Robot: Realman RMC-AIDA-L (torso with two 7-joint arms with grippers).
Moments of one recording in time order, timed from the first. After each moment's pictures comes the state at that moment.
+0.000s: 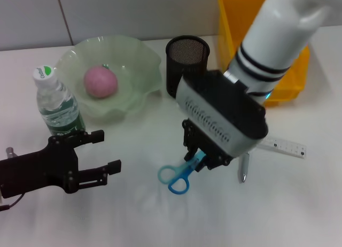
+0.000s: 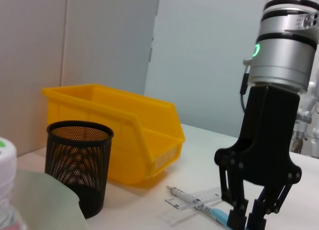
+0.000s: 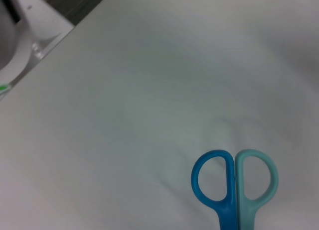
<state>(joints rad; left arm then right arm) -0.39 -2.04 0.91 0.58 1.75 1.57 -1.16 0.93 2.08 -1.58 -1.06 -2.44 -1.59 1.40</state>
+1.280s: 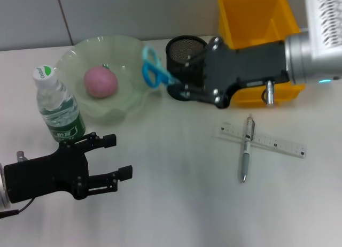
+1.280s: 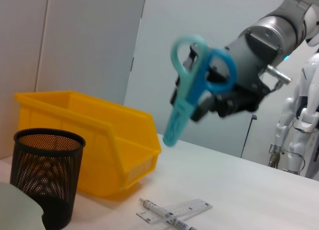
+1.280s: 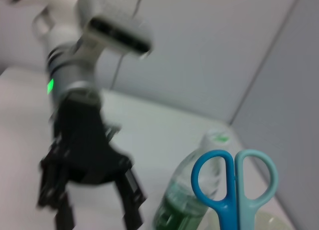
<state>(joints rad) -0.38 -2.07 0.91 0.60 1.75 1.62 -1.19 0.50 2.08 -1.18 -1.25 -1.84 -1.43 1.38</state>
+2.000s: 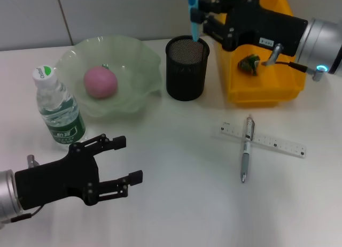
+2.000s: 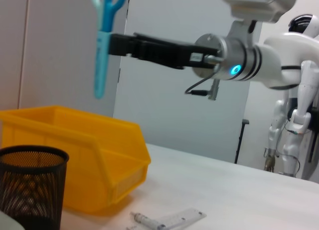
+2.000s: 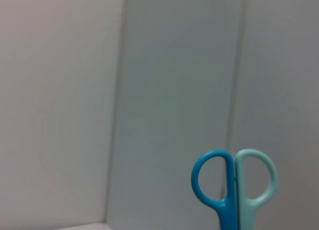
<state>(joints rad) -0.40 -2.07 0.90 0.49 1.73 1.63 -1.04 0.48 2.08 -1.11 -0.86 -1.35 -1.19 1.20</state>
